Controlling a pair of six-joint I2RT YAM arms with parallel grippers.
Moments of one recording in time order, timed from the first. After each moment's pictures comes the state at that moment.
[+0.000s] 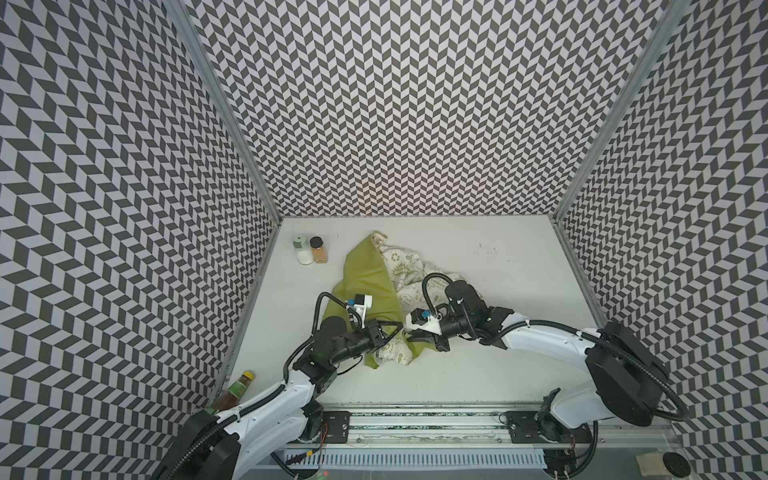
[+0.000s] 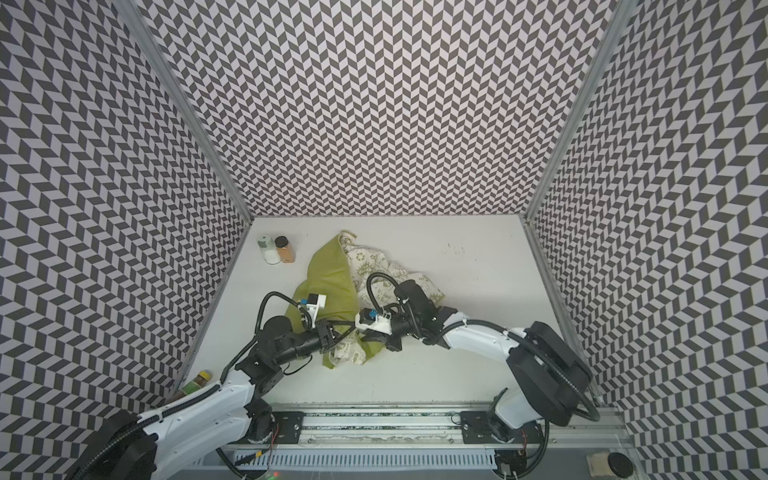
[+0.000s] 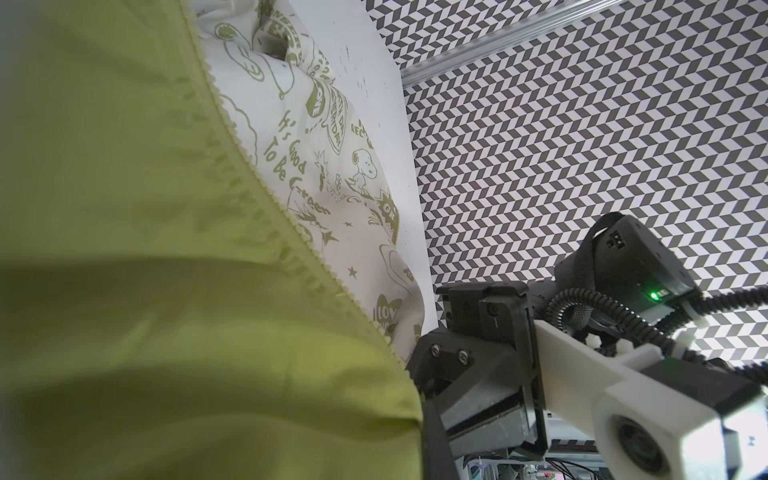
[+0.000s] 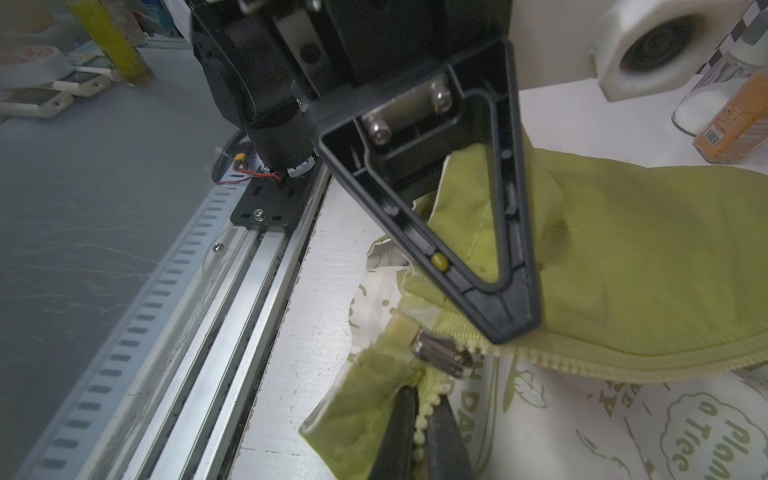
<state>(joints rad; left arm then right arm) -0.57 0.90 0.19 0.52 0.54 -1.17 0.79 1.48 0.76 0.06 -0.76 -0.50</state>
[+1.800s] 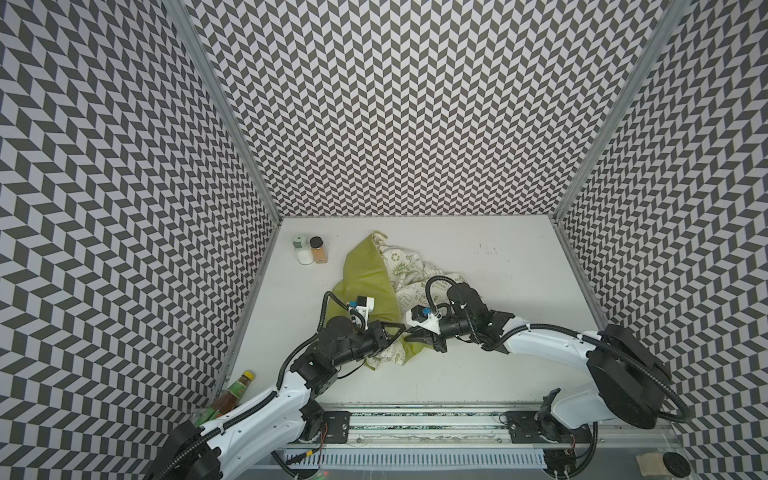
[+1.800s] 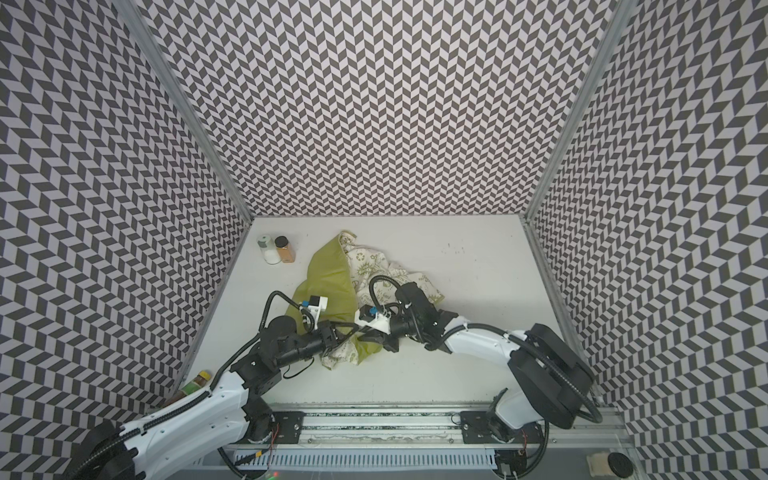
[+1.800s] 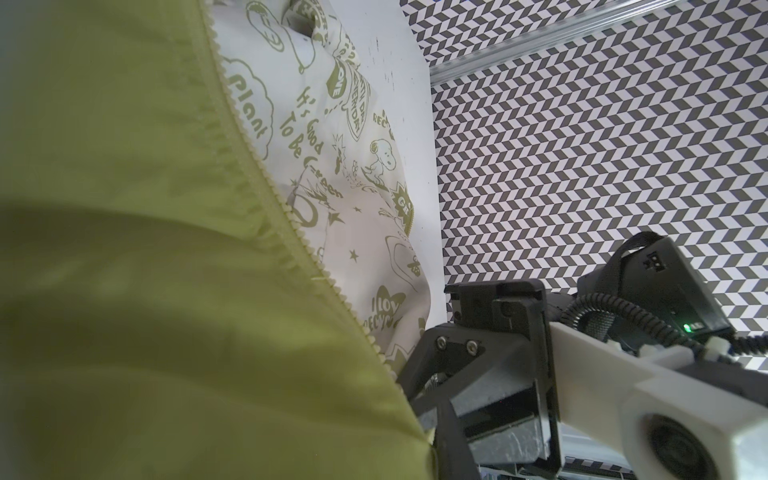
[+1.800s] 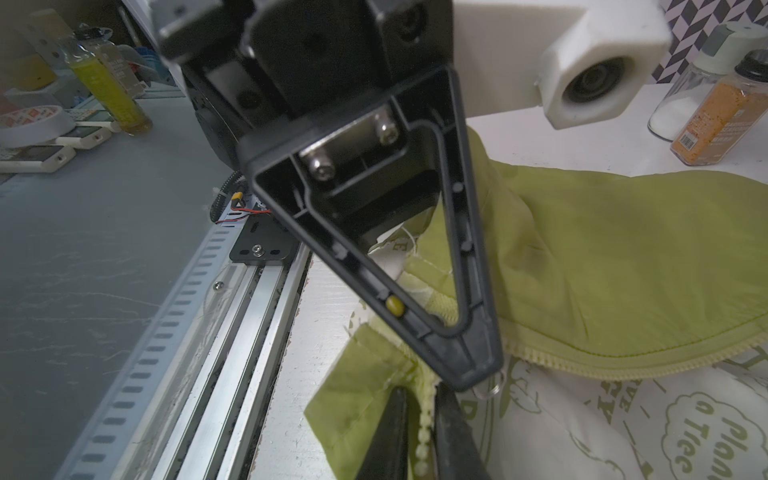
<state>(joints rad) -0.67 0.81 0.26 0.29 0.40 -1.21 0.81 1.47 0.73 0.17 -0.73 -0.37</state>
